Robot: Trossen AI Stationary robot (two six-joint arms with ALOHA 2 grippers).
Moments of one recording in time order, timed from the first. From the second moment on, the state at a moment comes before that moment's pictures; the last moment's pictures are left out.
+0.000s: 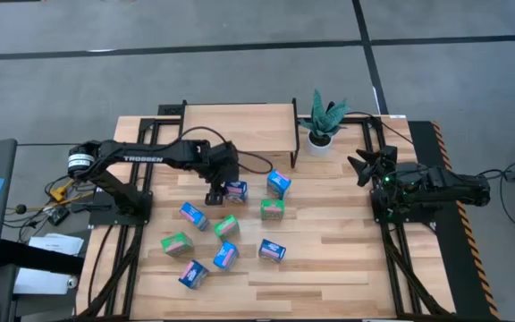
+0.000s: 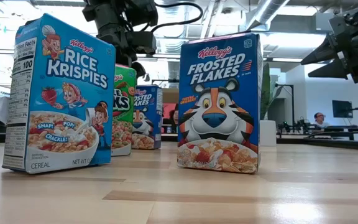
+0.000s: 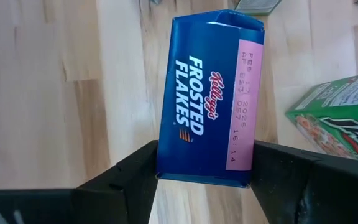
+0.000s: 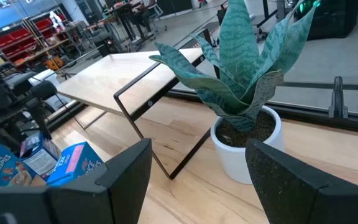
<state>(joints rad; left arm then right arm) 0.20 1.53 1.11 -0.68 0.04 0.27 0.03 0.02 0.32 -0.60 0.76 0.60</state>
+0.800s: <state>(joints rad) 0.17 1.53 1.13 -0.68 0.01 0.19 0.03 0.02 0.32 -0.60 0.76 0.60</state>
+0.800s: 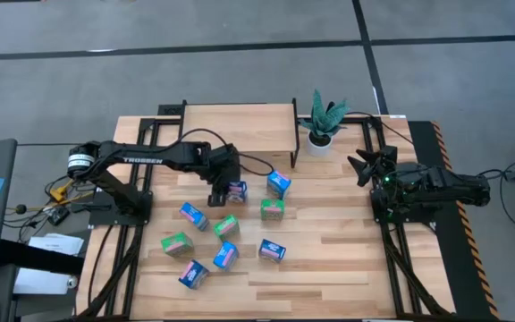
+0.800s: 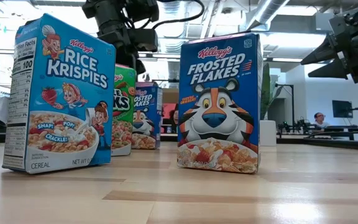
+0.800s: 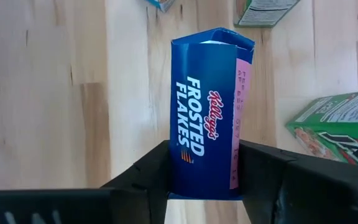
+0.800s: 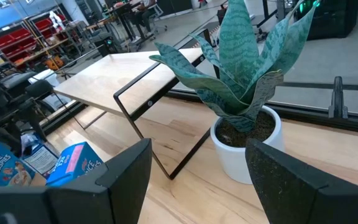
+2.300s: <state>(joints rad) 0.56 2.05 2.34 -1.05 0.06 0.45 0.03 0.02 0.32 -0.61 0.76 0.60</state>
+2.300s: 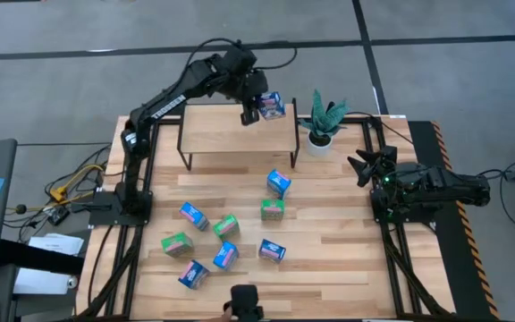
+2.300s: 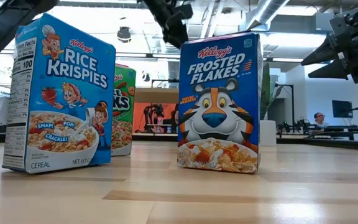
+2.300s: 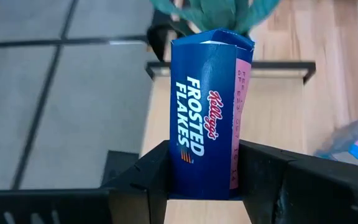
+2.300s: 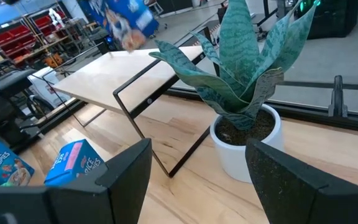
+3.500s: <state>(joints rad) 0.56 2.07 2.34 -0.83 -0.03 0.49 0.03 0.02 0.32 -0.61 0.76 0.61</state>
